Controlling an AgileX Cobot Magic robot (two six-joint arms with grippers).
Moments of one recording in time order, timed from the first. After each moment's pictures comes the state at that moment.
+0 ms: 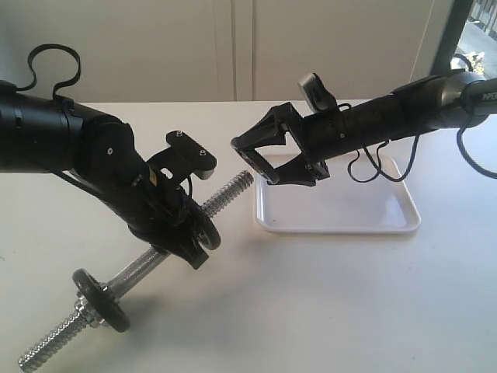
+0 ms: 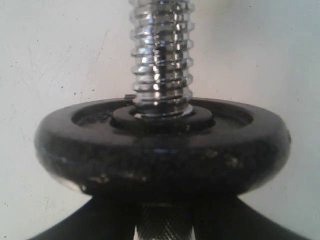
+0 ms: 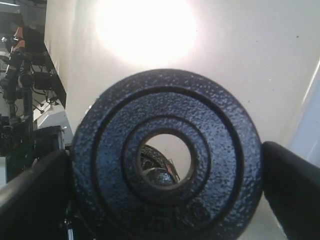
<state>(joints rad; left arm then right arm) -0.66 1.73 -1.08 -0.07 0.55 0.28 0.14 2.25 -1.57 1.30 1.18 -0.80</state>
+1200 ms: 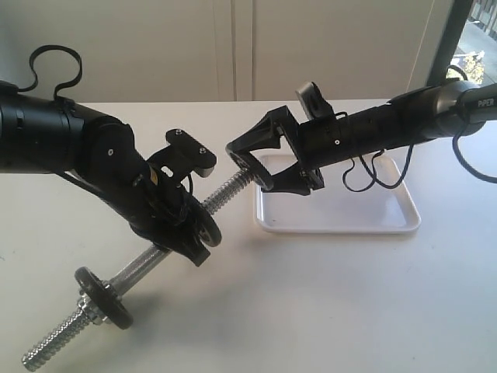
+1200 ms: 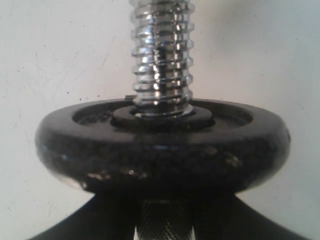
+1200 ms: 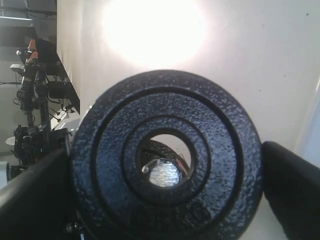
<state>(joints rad) -0.66 1.73 -1.08 -0.06 0.53 0.26 0.16 2.25 -1.52 1.36 1.17 -0.77</state>
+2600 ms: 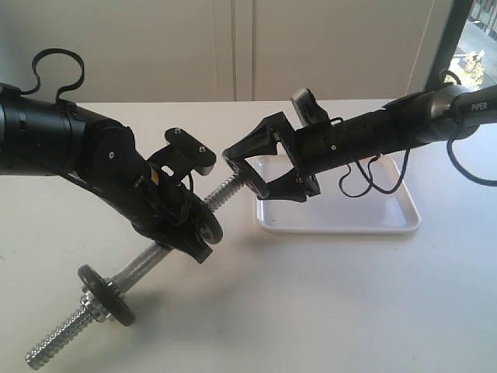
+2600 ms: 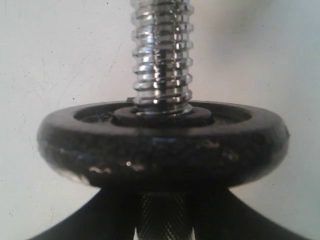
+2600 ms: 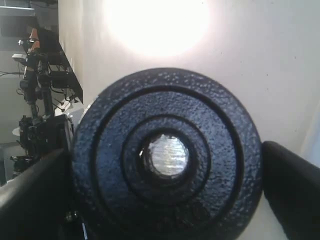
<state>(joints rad) -0.66 1.73 -1.08 -0.05 0.50 0.24 0.18 2.26 -1.52 1.35 1.20 -0.76</state>
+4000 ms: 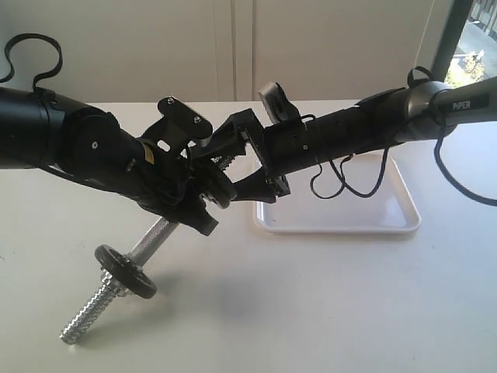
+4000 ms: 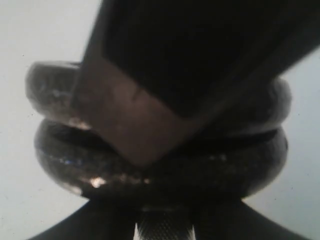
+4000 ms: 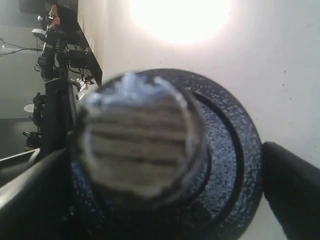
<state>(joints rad) -0.65 1.67 -1.06 -0.05 0.35 0.24 0.27 2.20 -1.47 1.42 1.20 -0.80</state>
